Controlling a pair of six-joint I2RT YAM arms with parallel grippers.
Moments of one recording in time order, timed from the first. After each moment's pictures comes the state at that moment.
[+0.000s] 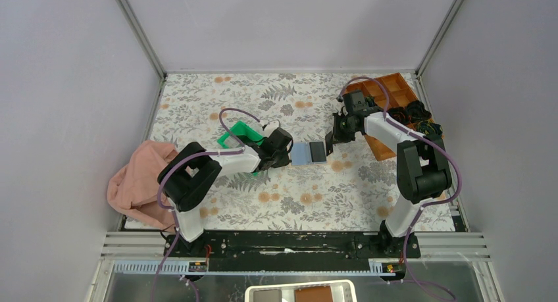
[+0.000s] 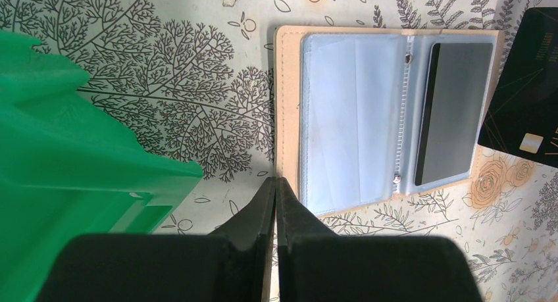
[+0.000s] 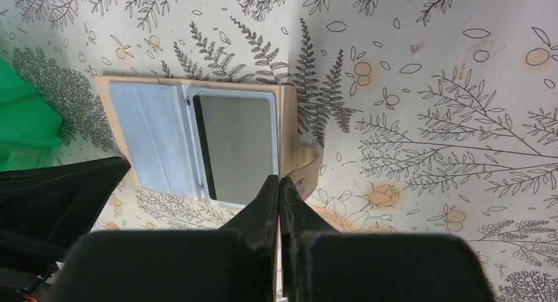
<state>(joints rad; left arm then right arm) -0.74 1.82 0.97 -0.07 -0.19 -0.88 0.27 1.76 1.19 -0.50 -0.20 0.32</state>
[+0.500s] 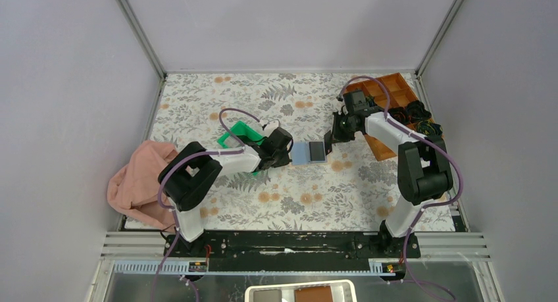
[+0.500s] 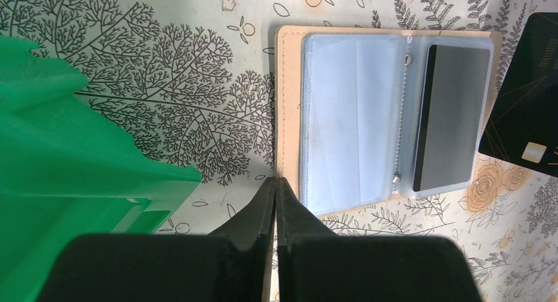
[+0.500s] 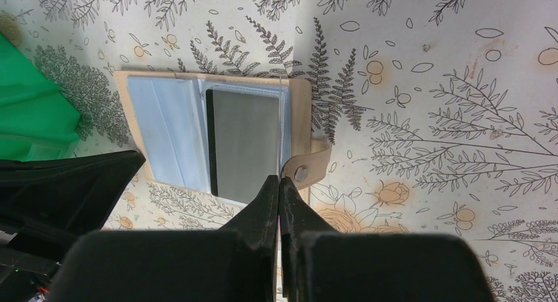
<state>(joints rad) -0.74 1.83 0.98 -0.06 -0.19 -0.89 0.27 1.75 1.19 -0.50 -0.23 0.33</state>
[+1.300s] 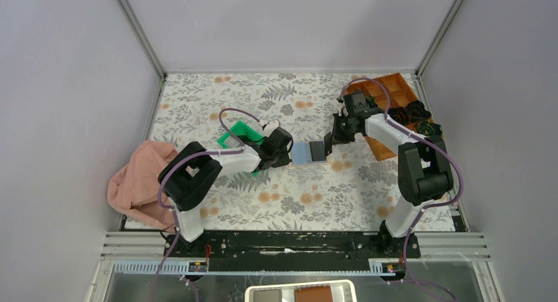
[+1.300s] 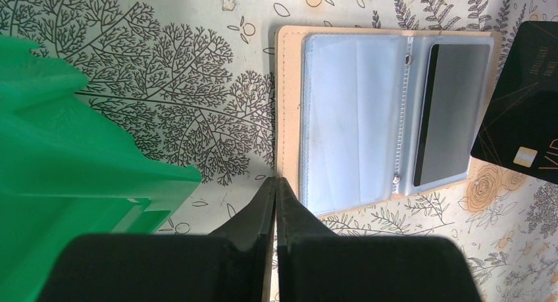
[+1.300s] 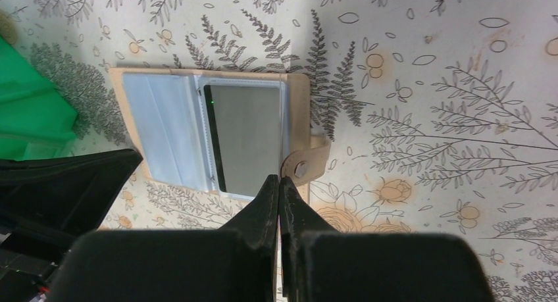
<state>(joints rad) -0.74 1.83 0.98 -0.06 -0.19 -0.89 0.27 1.74 1.16 -0.49 -0.24 0.35</state>
